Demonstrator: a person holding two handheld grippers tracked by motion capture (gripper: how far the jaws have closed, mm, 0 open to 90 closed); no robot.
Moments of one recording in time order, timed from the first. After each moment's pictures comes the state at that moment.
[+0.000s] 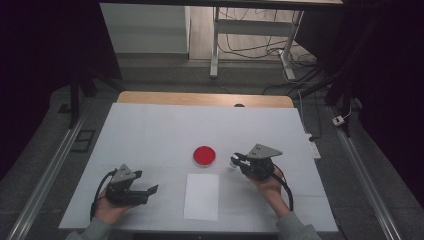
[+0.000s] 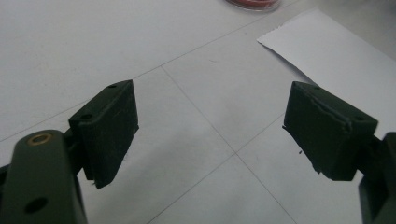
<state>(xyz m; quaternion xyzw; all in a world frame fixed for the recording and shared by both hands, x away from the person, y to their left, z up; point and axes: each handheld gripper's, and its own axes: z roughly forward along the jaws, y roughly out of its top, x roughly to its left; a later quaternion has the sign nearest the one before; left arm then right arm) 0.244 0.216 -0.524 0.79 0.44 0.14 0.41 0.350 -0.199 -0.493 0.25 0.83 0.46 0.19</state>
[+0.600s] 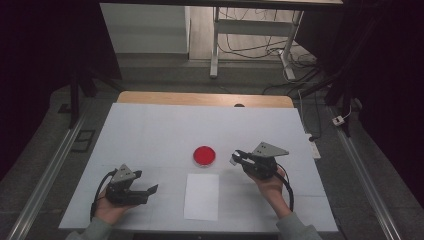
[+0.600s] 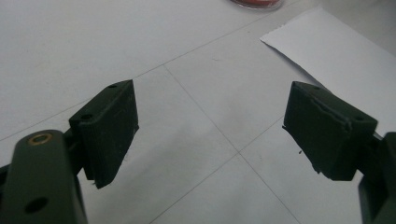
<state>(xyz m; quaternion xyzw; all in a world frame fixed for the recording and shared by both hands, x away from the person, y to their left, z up) 0.244 0.216 -0.526 0.79 0.44 0.14 0.41 0.346 -0.203 -0.481 0.26 0.80 0.50 0.19</state>
